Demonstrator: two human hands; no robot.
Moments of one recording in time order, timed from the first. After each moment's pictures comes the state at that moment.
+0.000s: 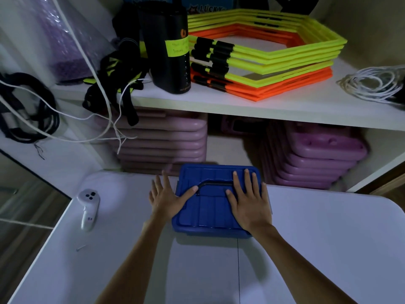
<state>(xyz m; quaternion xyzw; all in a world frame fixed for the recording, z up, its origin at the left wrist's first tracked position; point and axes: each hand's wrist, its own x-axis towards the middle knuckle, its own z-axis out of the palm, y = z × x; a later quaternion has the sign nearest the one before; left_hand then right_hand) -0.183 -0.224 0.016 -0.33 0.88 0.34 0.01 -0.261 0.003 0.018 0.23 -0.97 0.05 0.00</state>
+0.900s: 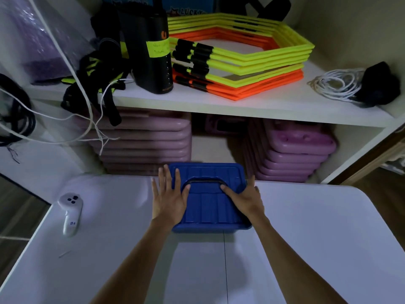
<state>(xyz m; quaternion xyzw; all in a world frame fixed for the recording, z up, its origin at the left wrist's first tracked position) -0.188 -0.176 0.020 -0.19 0.98 0.08 -0.01 -0.271 0.031 0.040 -0.05 -0.91 0.37 -0.16</state>
